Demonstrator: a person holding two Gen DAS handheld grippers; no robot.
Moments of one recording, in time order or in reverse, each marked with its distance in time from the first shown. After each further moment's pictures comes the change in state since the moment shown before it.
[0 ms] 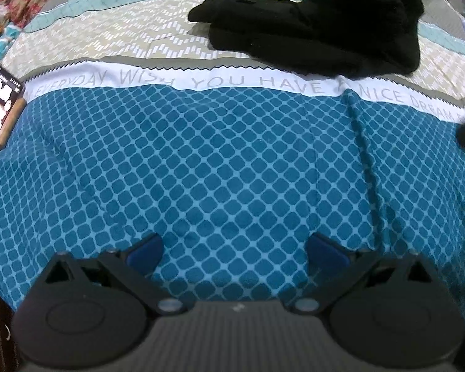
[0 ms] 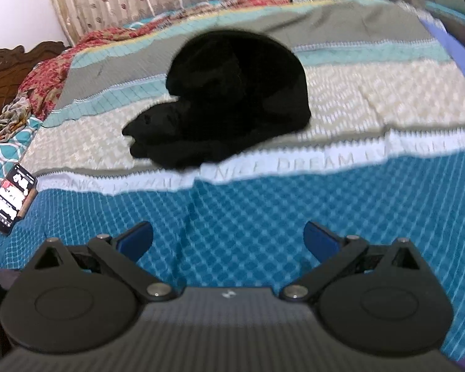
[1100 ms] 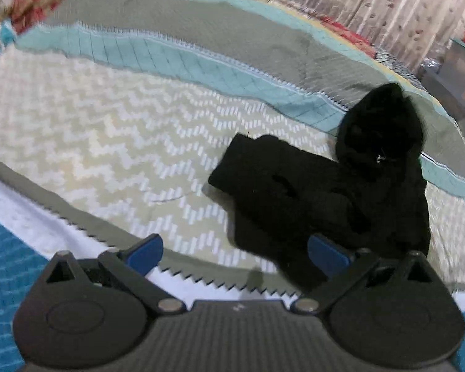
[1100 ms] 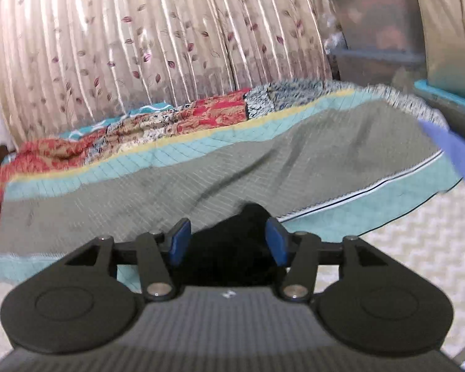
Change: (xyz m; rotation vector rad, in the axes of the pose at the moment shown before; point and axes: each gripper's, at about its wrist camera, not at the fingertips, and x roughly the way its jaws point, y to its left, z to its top) left arm 0.038 0.078 0.160 -0.251 -0.229 -0.197; right arm 0.118 -0.080 0.226 0.075 -0.281 -0.159
